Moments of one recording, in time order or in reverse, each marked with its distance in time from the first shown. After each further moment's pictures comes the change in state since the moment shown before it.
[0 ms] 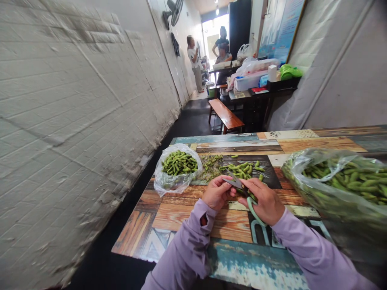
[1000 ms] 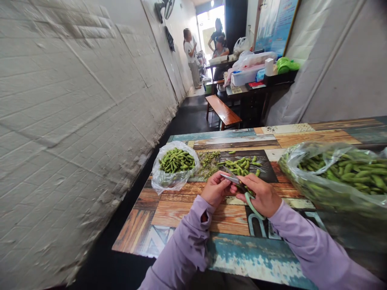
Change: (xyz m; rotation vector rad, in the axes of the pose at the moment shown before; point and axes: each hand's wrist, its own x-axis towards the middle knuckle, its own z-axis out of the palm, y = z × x) left_hand 0.000 -0.005 0.000 0.097 -0.107 0.025; right_hand 0.001 0.003 -0.005 0.078 -0.056 0.002
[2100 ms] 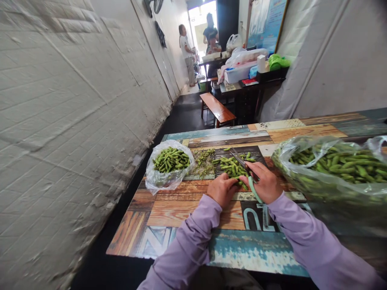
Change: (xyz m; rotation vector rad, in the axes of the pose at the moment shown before) left_hand 0.004 -0.015 0.007 1.343 -0.011 0.363; right_hand 0.000 0.016 -0.009 -0.155 0.232 0.191
